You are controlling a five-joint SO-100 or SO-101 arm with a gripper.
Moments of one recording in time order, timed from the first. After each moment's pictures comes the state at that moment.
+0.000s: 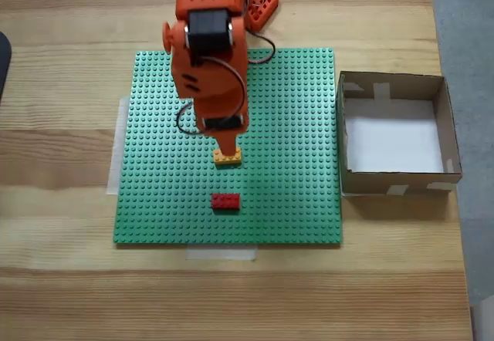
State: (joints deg) arm -3.7 81.8 78.1 87.2 -2.0
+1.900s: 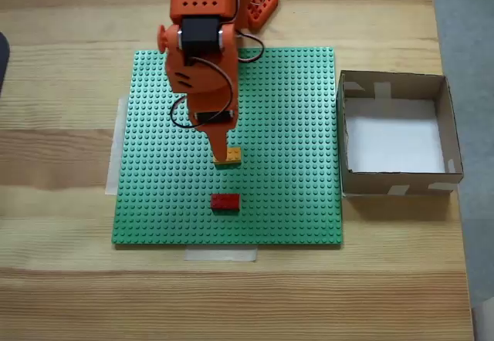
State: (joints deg) arm -0.2 91.7 103.2 75.5 -4.7
